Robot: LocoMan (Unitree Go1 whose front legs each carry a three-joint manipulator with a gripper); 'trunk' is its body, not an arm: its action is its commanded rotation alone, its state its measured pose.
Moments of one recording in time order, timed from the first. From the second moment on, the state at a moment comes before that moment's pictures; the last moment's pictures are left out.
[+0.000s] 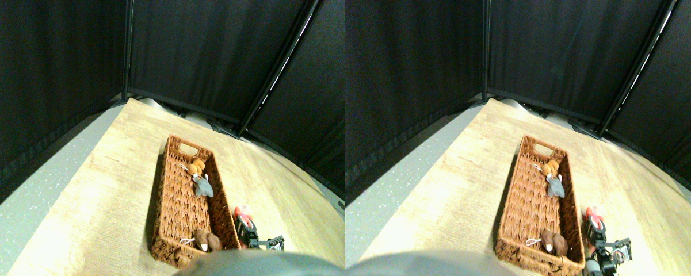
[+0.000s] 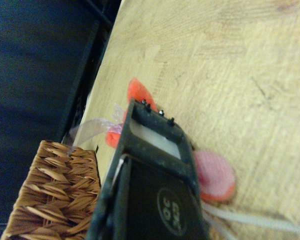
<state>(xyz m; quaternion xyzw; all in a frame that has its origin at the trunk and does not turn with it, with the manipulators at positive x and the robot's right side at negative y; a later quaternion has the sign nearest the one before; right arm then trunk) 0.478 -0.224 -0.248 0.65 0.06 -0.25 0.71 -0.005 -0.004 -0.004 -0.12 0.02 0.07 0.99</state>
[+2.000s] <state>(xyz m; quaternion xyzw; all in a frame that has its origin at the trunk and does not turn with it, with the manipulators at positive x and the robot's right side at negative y) 0.531 -0.103 -0.127 0.56 0.15 0.04 0.81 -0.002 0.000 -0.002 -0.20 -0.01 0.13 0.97</state>
